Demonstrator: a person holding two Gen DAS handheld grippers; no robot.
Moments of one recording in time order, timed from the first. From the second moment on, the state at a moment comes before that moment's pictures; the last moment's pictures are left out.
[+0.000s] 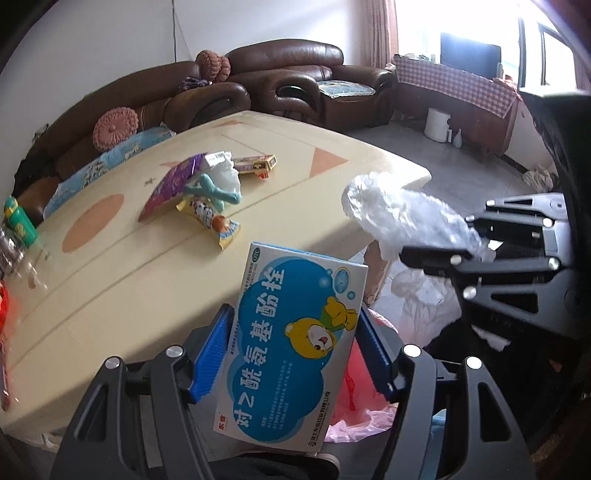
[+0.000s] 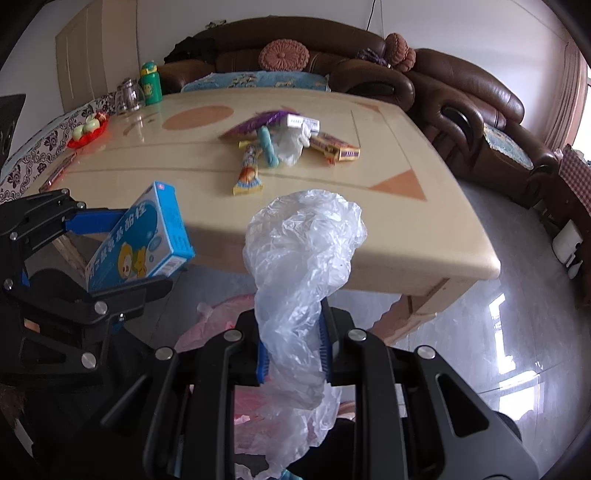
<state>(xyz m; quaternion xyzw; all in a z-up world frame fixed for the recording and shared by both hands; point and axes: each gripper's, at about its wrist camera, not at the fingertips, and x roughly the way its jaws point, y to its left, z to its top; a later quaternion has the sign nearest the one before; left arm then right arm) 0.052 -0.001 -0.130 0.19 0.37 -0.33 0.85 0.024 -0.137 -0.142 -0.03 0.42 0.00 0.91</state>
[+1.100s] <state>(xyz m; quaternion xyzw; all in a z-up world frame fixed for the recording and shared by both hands) 0.088 -0.012 -0.249 0.13 0.49 -0.29 0.81 0.054 -0.140 -0.251 -0.02 0.53 0.02 0.84</state>
